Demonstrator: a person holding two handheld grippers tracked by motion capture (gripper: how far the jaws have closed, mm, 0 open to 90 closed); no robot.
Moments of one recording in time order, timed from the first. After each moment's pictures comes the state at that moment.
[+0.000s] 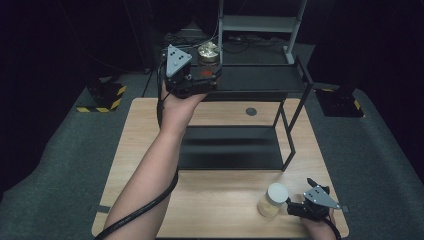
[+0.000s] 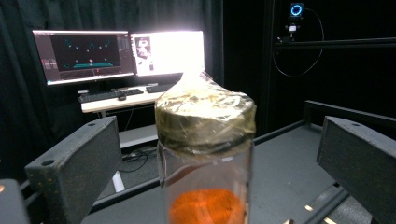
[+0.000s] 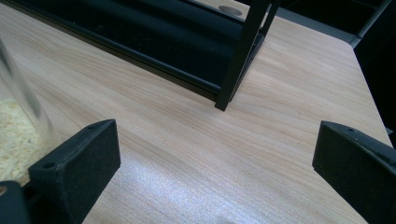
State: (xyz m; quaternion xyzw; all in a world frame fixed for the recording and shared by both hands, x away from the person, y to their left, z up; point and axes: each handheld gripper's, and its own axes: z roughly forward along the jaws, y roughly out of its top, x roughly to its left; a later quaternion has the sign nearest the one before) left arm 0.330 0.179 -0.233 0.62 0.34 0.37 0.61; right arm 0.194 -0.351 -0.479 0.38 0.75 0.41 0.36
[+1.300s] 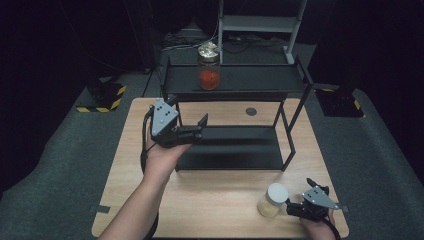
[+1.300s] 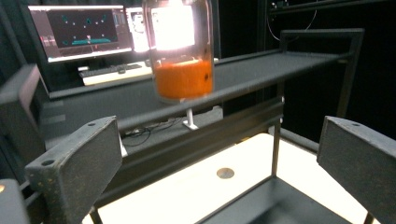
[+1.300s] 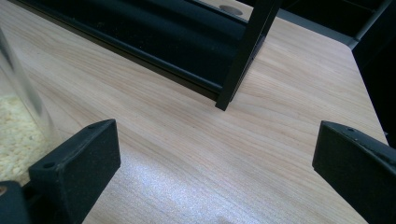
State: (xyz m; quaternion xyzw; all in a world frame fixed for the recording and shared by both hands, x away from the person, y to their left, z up) left arm 0.251 0.207 -0.301 0.65 0.34 0.36 0.57; right arm 0.193 -0.348 -0.479 0.38 0.75 0.40 0.36
